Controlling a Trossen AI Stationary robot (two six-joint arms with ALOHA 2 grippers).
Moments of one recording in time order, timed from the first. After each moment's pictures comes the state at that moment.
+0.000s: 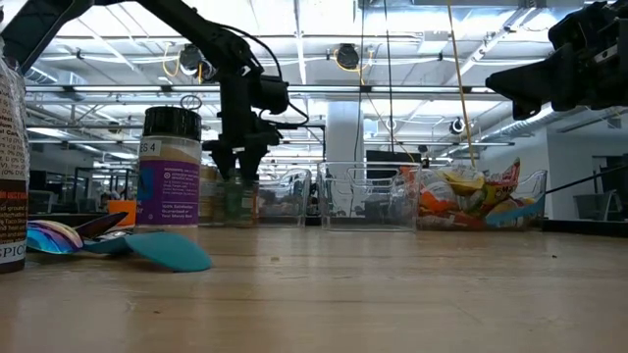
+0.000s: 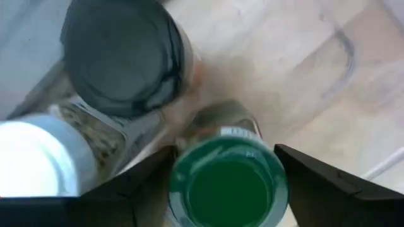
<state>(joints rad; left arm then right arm) 0.64 1.92 1.54 -1.02 -0.06 -0.18 -0.04 0.01 0.01 0.07 0.00 -0.03</state>
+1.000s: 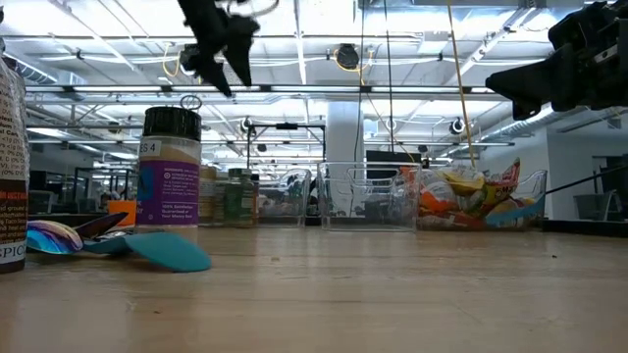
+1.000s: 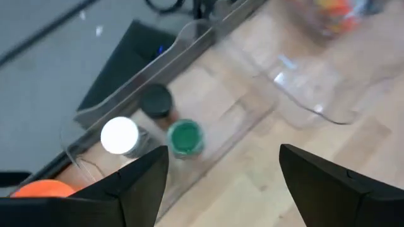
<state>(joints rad) 0.53 1.47 1.54 -1.01 -0.10 -0.24 -0.04 0.01 0.01 0.07 0.00 -0.03</state>
